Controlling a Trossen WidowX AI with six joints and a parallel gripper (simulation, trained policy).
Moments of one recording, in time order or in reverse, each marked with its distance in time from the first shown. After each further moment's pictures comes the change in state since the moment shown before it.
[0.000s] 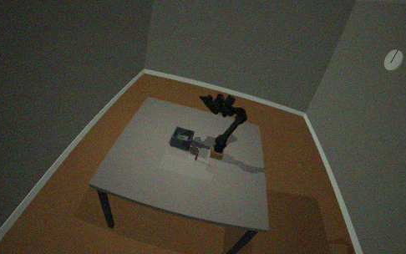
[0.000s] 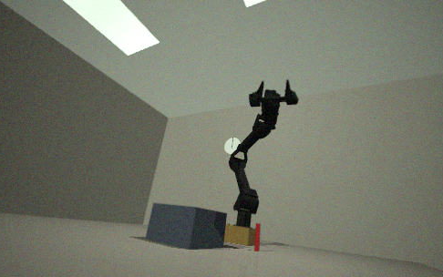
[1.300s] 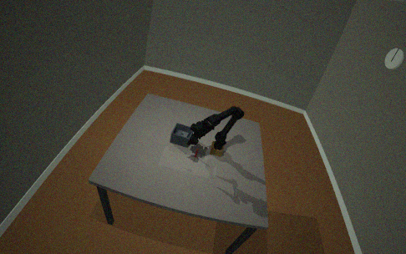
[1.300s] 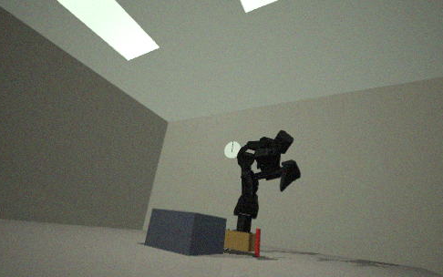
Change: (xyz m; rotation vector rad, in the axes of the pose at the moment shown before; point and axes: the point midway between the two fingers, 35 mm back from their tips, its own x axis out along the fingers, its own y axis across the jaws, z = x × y) arm -0.108 -0.070 -0.337 0.207 1.205 -0.544
